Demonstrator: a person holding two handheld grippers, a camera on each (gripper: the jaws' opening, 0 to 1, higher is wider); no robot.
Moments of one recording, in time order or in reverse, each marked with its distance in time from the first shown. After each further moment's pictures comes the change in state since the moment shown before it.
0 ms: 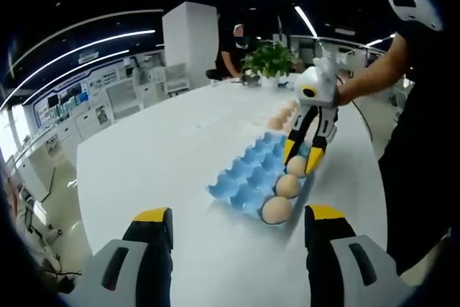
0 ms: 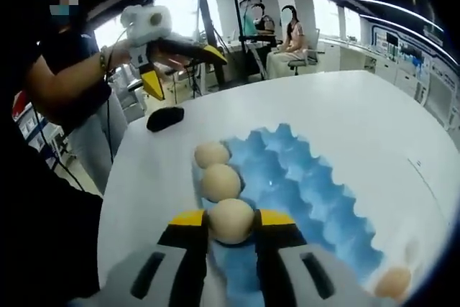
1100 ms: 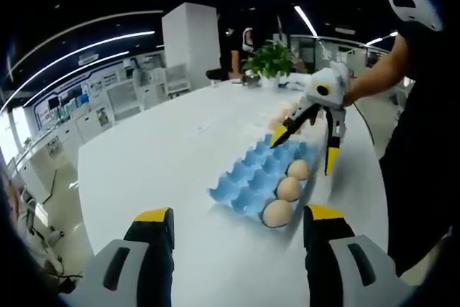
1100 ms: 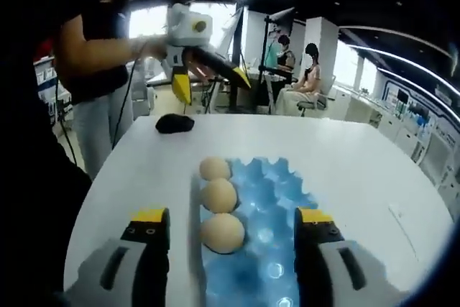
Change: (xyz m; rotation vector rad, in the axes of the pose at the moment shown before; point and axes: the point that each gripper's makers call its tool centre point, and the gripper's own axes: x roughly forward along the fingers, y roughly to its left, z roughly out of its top) left arm 0.000 0.001 0.006 0.009 -0.004 0.009; right arm -0.023 -0.003 0.026 -0.262 -0.239 -0.061
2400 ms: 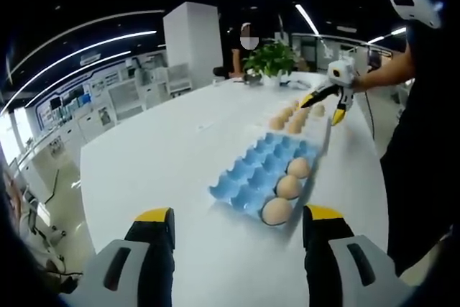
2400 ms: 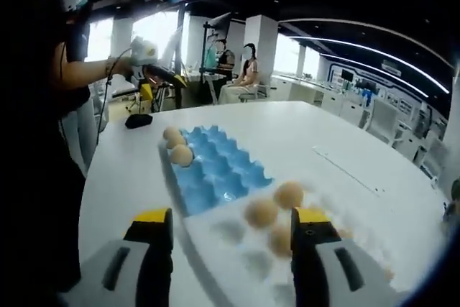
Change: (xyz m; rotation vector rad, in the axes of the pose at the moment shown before) left arm -0.002 -0.004 -0.002 0.004 0.010 0.014; right arm -0.169 -0.031 -0.076 0.202 0.093 -0.327
